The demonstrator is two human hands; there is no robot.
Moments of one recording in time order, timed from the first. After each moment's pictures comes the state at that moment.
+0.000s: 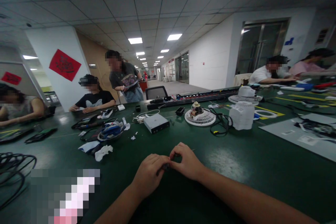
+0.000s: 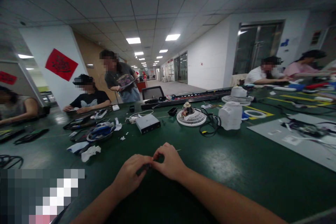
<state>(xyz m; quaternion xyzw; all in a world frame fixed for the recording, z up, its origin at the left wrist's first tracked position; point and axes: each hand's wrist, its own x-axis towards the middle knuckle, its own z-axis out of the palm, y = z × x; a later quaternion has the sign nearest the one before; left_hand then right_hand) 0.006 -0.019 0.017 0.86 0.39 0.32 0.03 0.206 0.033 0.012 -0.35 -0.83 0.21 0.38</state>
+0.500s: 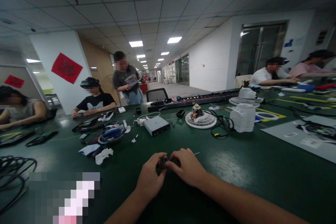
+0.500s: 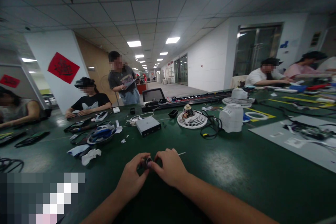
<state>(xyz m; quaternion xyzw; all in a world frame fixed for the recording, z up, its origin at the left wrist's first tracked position) 0.016 -0.017 0.010 0.75 0.50 0.41 0.11 0.201 0.026 0.018 -0.42 -0.85 0.10 0.29</state>
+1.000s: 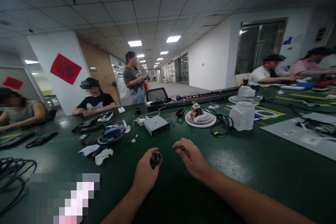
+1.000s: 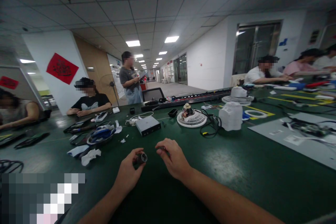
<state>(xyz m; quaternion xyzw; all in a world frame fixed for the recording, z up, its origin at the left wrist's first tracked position) 0.003 -0.002 0.002 0.70 0.57 0.43 0.09 0.219 0.038 0.021 -0.29 -0.81 0.14 0.50</state>
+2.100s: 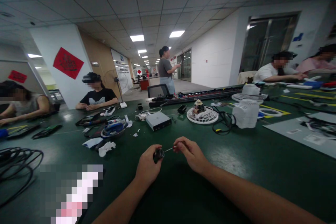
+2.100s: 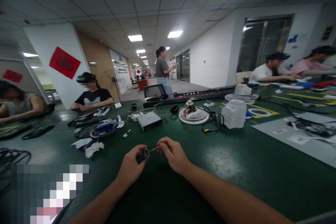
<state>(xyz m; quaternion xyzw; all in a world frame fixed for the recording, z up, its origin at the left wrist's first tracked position) 0.005 -0.005 0.006 0.71 0.56 0.41 0.09 0.213 0.043 0.010 -0.25 -0.75 0.36 0.49</state>
